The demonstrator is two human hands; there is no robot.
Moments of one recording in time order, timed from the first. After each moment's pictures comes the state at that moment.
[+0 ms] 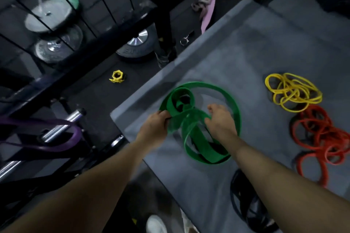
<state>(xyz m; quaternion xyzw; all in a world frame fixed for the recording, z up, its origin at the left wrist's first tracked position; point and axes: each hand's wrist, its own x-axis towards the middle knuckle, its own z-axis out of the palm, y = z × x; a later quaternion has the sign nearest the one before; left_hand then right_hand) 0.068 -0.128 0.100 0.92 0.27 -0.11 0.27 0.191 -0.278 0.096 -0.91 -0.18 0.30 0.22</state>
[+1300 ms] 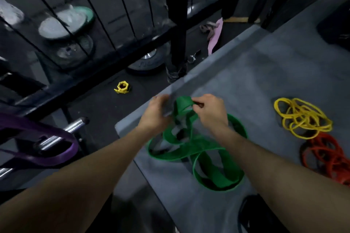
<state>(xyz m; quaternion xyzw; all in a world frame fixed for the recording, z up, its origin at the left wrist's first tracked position) 0.098 -0.070 0.118 0.85 0.34 0.01 0.41 0.208 -0.195 0.131 -0.89 -0.28 0.18 0.30</state>
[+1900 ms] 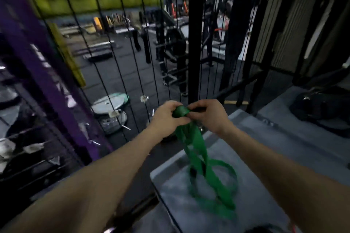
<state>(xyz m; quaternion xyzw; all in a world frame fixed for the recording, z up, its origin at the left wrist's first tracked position) -0.008 -0.114 0.469 0.81 0.25 0.19 0.49 0.089 -0.232 0.482 -0.76 -0.38 0.15 0.50</state>
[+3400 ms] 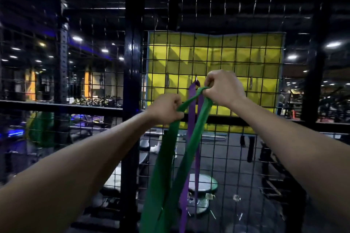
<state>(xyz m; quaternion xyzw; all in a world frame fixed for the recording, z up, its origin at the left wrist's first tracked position) -0.291 -0.200 0.833 0.81 0.43 0.38 0.07 -0.120 -0.215 0.878 -0.55 -0.69 -0.22 0.42</state>
